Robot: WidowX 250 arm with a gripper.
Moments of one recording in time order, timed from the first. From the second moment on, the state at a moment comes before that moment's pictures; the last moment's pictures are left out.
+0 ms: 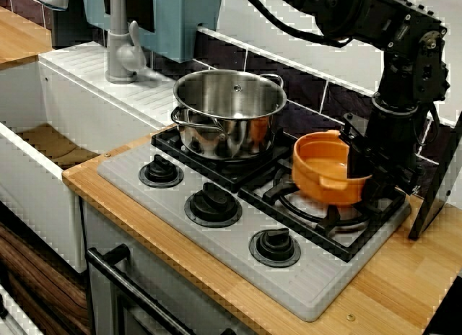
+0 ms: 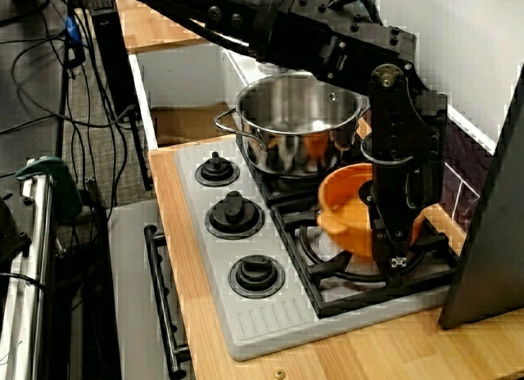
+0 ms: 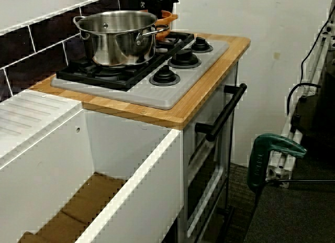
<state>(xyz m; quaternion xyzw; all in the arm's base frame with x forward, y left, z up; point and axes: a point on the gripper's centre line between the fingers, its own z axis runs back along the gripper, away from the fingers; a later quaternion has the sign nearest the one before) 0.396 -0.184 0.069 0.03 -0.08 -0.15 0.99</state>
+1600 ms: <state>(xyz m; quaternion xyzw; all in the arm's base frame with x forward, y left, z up) 0.353 -0.167 0.141 0.00 -0.09 -0.16 0.98</state>
